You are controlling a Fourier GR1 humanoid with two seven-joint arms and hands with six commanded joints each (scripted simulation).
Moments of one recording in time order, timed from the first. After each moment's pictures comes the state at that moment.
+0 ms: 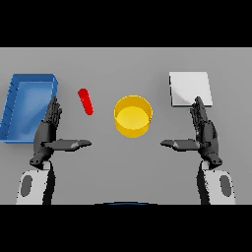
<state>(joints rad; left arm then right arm) 0.00 0.00 0.00 -1.57 0.00 0.00 0.00 0.00 0.00 0.00 -1.57 0.00 0.00 0.00</state>
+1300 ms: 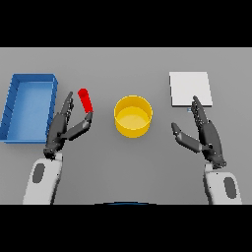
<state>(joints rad) -0.13 0.02 -0.07 -1.44 -0.17 0.04 0.04 0.02 -0.09 0.06 -1.62 0.10 0.04 -0.07</state>
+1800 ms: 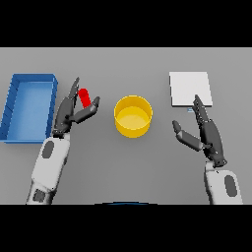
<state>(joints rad) -0.38 0.01 0.01 -1.11 -0.19 0.09 -0.05 0.01 -0.09 0.05 -1.61 0.12 0.02 -0.05</state>
